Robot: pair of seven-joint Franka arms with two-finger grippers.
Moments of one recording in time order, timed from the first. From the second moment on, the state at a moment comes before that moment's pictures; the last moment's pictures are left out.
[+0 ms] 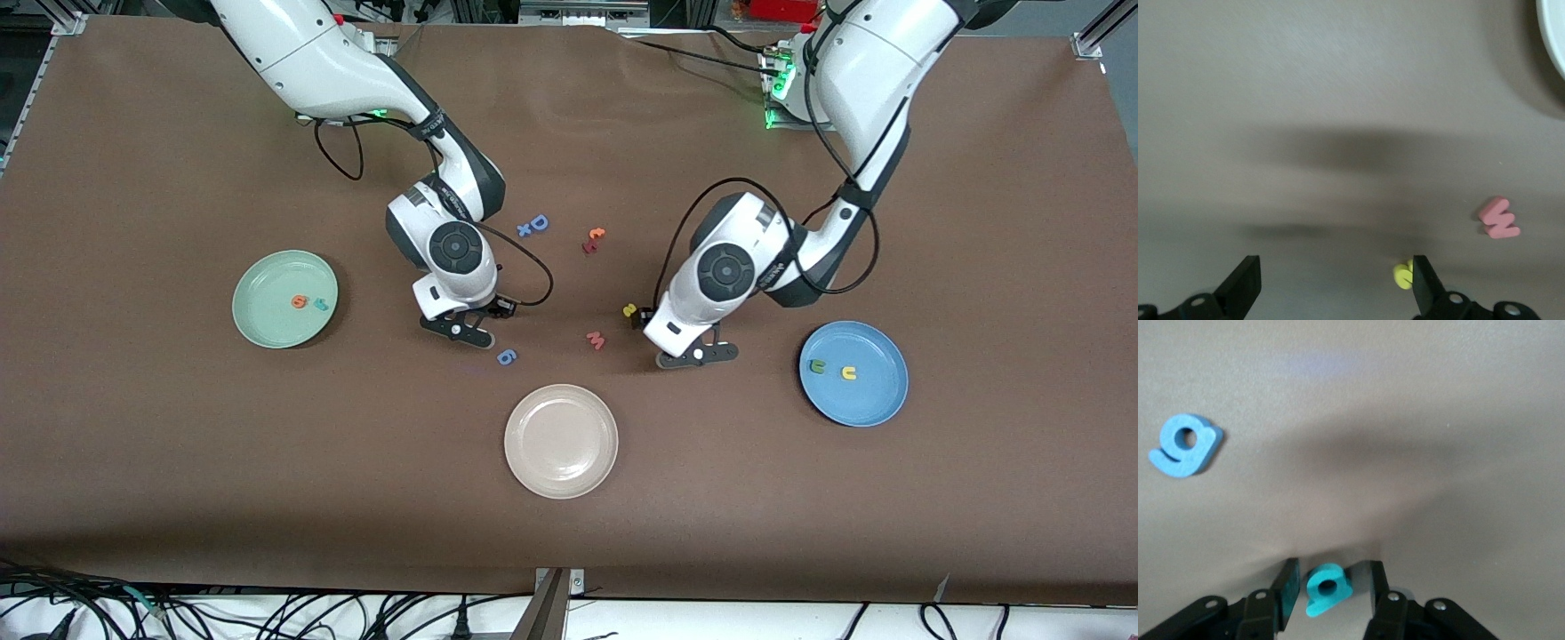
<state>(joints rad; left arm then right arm) -0.23 0.67 -0.35 -1.69 0.11 2.21 -0.76 0.41 0.68 0.22 -1.76 -0.20 2.30 1.03</state>
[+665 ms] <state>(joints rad) -0.29 0.73 -0.35 -1.68 0.11 2.30 -0.86 0.41 0.66 0.23 -1.83 -0.20 2.40 1.03</state>
